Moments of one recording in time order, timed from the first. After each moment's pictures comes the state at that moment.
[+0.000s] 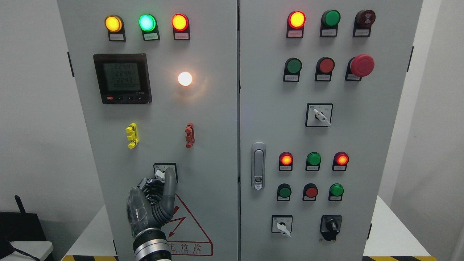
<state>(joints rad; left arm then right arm) -0.48 -0.11 -0.20 -1.77 -0.20 0.52 0.62 0.08 0.12 0.06 -0.14 0.00 0.09 0.12</state>
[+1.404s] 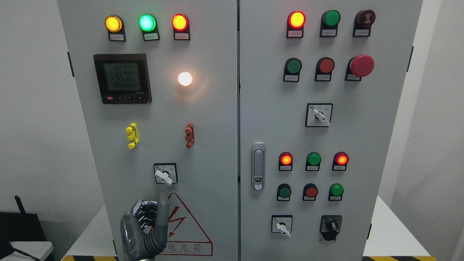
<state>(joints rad) -0.23 -0.10 -0.14 -1.83 -0.19 0.14 0.51 0.08 0.12 0.06 -0.13 0.00 0.09 0.12</state>
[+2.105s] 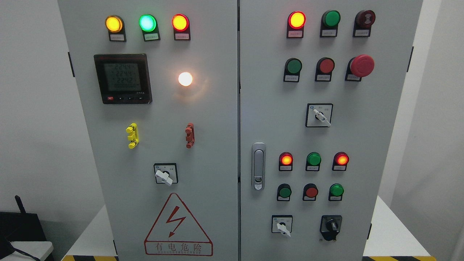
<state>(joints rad) 0.09 -0.05 0.16 -1.63 -0.07 -0.25 0.25 0.08 0.12 0.06 -0.14 0.00 0.09 0.12</state>
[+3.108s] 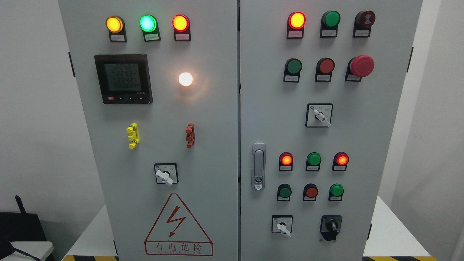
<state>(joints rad) 0.25 -0.01 0.47 -0.91 -0.05 -0.50 0.12 0.08 0.12 0.06 -0.13 0.00 0.09 0.12</state>
